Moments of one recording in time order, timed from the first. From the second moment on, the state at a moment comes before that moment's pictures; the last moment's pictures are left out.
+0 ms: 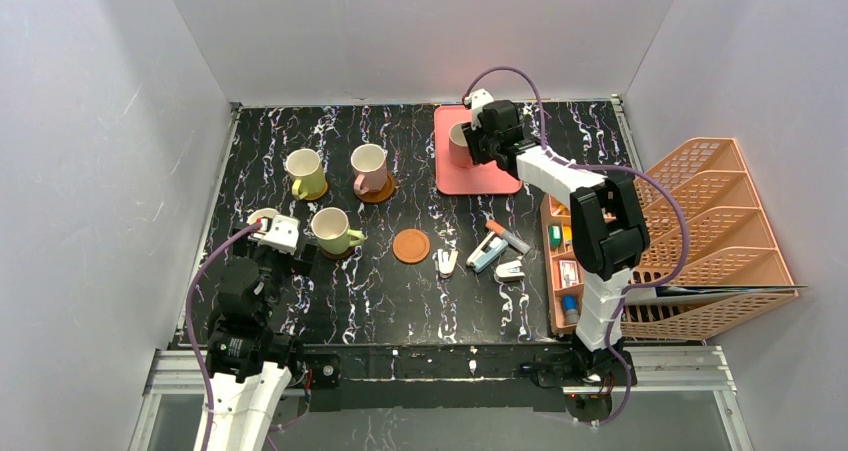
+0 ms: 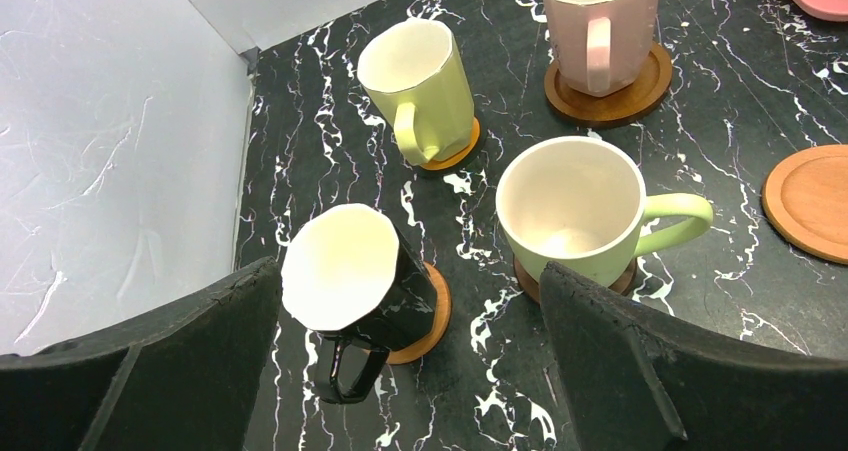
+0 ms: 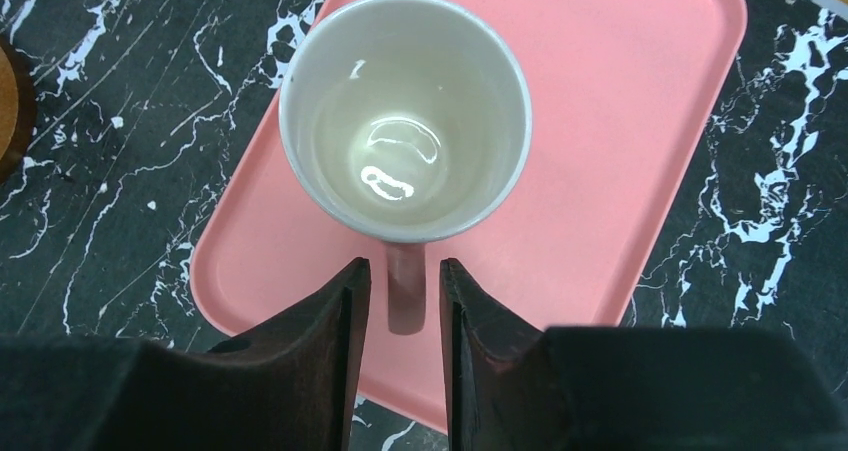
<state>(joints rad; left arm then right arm) -0.15 0.21 0.48 -0.43 -0.09 0.36 0.44 1.94 1.45 -0.11 0.01 -0.09</state>
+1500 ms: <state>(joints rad) -0.15 0.21 0.48 -0.43 -0.09 0.36 0.43 1.84 1.25 0.02 -0.12 -0.10</state>
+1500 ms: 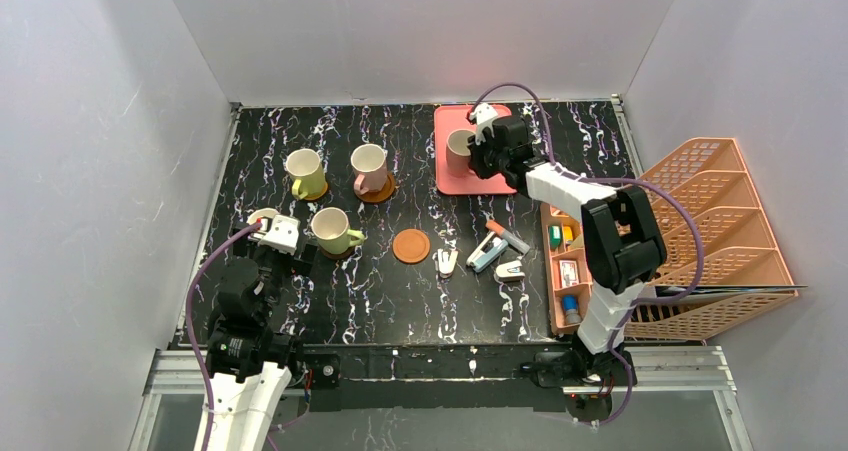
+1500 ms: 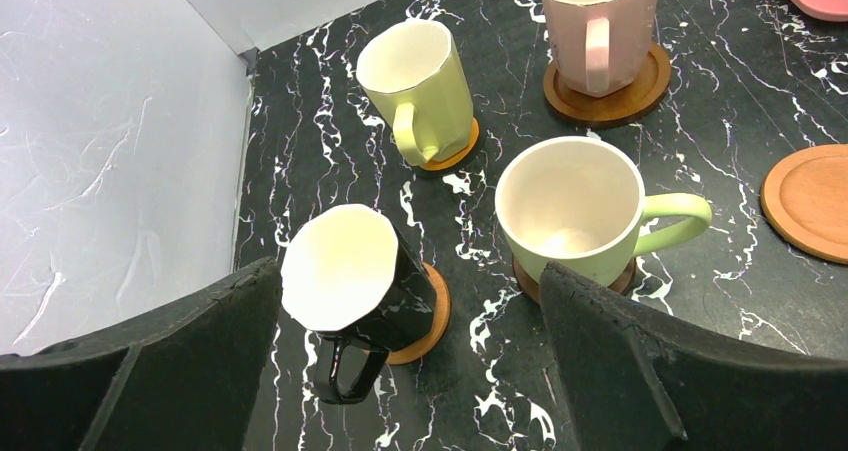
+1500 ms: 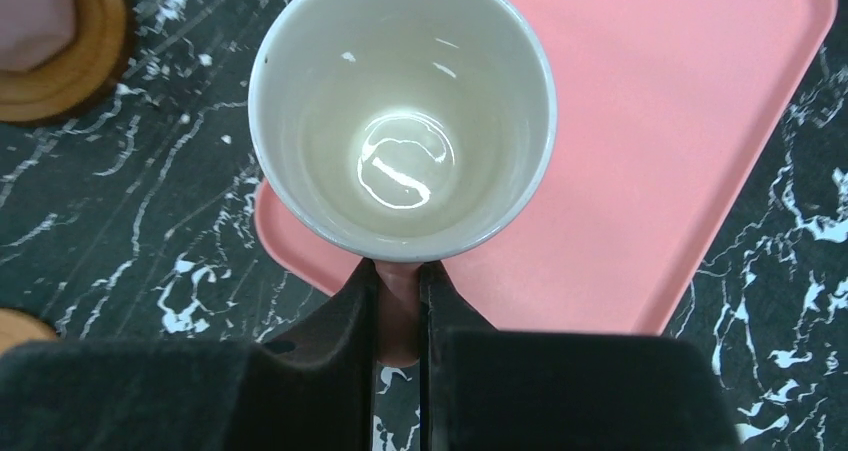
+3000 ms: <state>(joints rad) -0.15 0.21 0.48 -0.43 -0.08 0.36 0.81 1.52 1.05 -0.17 -0.16 -0.17</state>
